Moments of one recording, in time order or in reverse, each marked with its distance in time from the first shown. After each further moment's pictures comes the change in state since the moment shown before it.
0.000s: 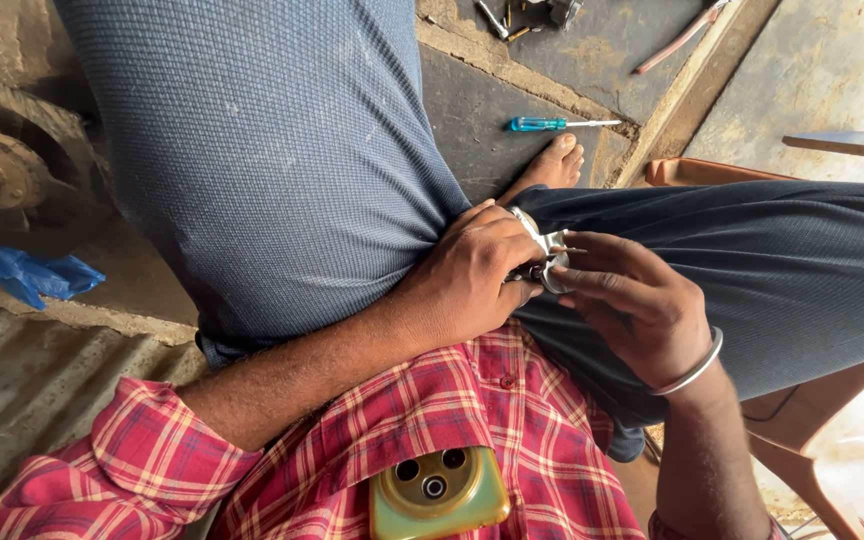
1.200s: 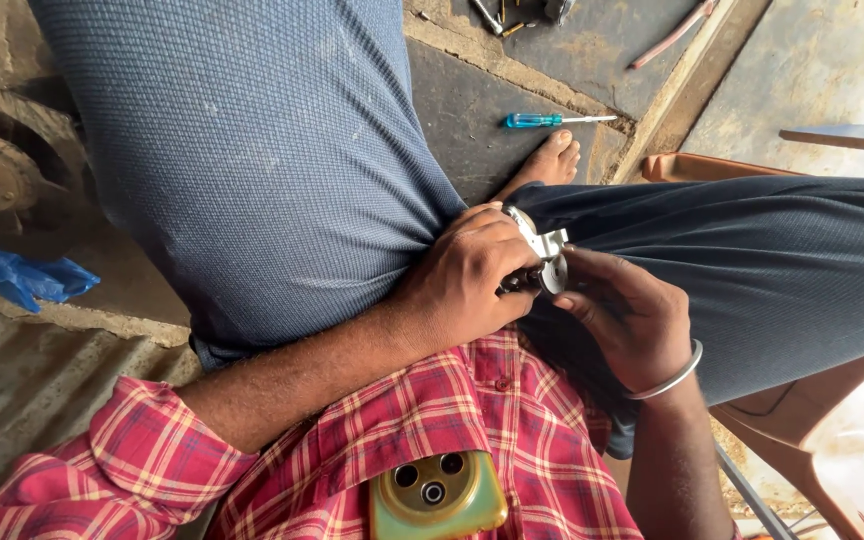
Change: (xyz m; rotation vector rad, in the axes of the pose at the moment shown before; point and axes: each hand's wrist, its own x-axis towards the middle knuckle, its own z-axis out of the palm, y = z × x) left_hand -0.005 -0.008 0.014 0.013 0.055 0.029; right_hand -0.020 0.012 0.021 0.247 0.129 0.290
